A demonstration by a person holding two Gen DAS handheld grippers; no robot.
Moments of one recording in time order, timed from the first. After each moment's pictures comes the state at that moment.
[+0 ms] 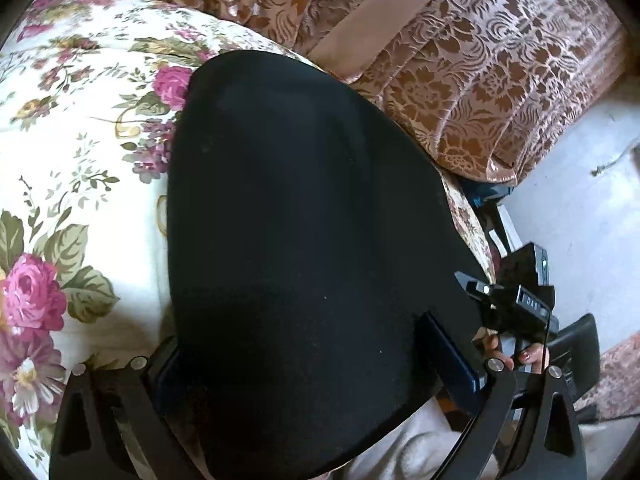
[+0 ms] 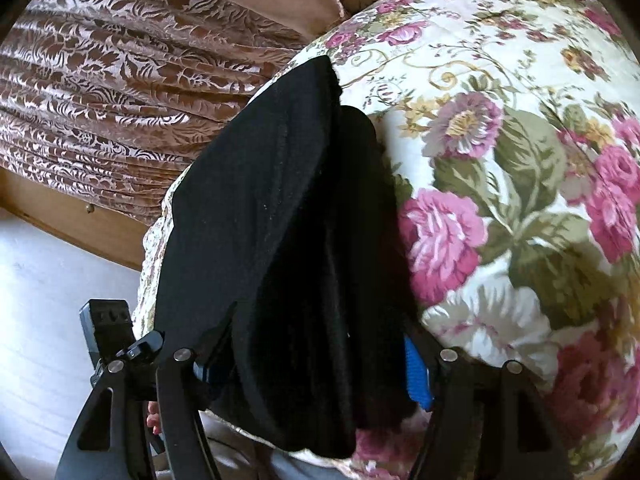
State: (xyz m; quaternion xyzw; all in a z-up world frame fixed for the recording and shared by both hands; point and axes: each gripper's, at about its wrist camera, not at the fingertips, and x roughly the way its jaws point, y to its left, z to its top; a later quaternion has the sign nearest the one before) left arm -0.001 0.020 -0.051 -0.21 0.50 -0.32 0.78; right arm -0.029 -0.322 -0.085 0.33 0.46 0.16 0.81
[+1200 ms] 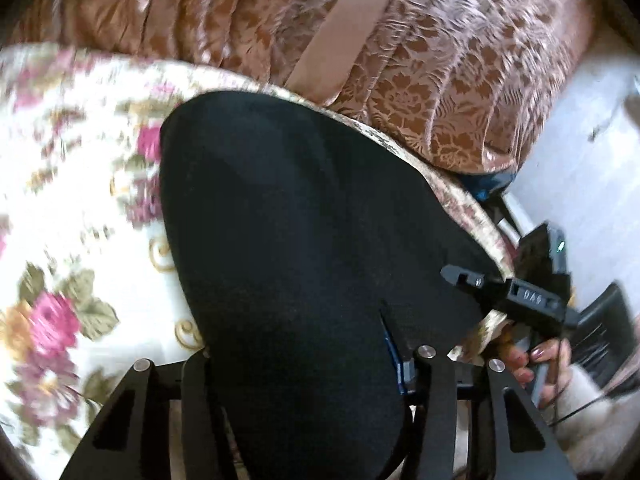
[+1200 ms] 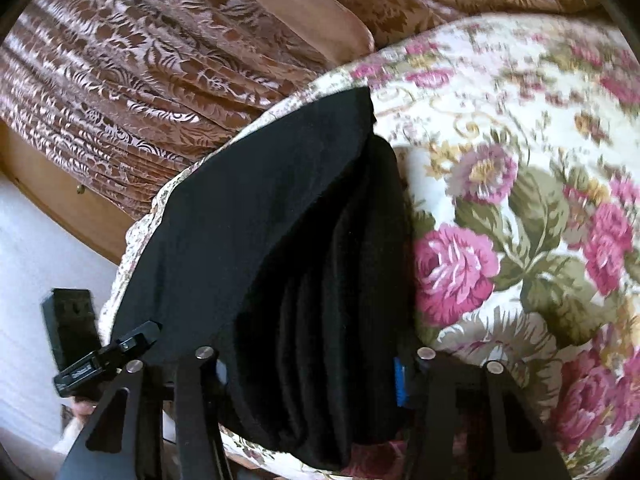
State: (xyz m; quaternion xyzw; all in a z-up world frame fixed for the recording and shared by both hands) left arm -0.017 0.001 -0.015 -0.13 0.43 -0.32 0.84; right arm -0.038 -0.299 -0.063 0.26 0.41 0.14 0.87
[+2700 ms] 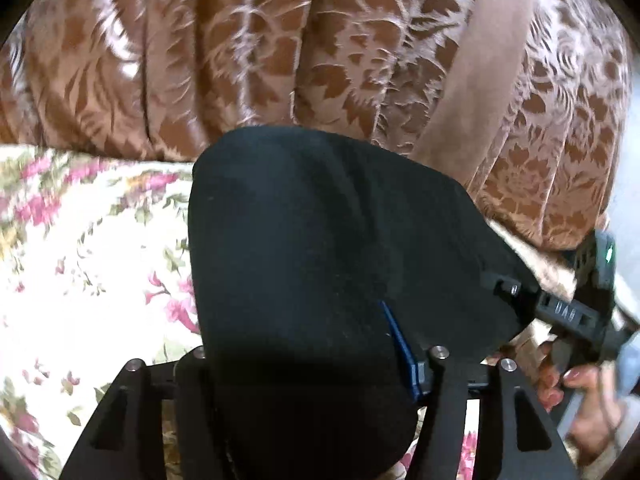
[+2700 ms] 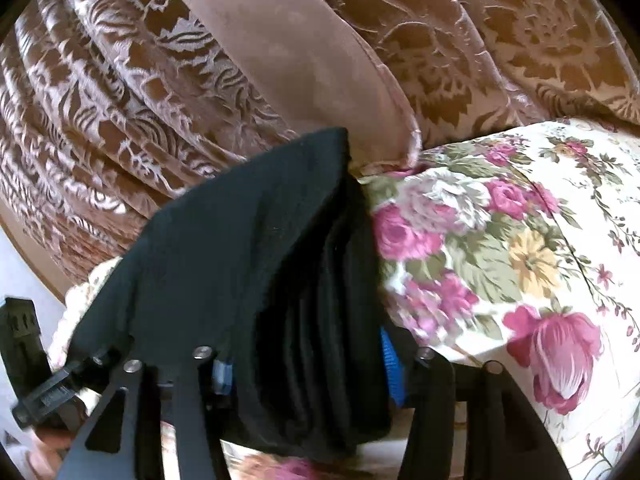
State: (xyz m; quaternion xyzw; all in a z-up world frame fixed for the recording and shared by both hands) left arm 0.252 -0.007 -0.040 -0.11 0.36 -0.21 0.90; right arm 0.243 -0.305 -0.064 0.19 0.32 0.08 0.93
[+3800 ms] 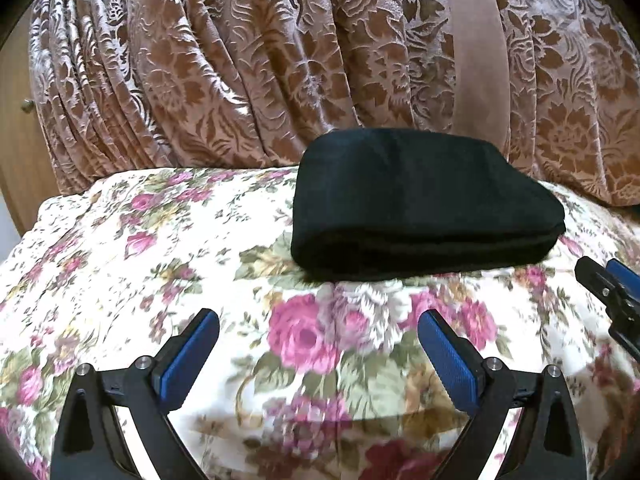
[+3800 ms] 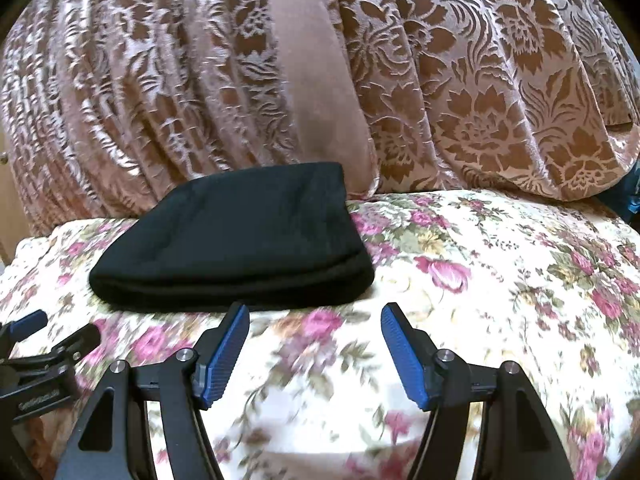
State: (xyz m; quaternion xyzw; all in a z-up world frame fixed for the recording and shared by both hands) left arm 0.098 -0.026 -0.017 0.02 0.33 0.00 0.94; right arm 0.086 -0.226 -0.029 0.06 0.25 -0.04 0.97
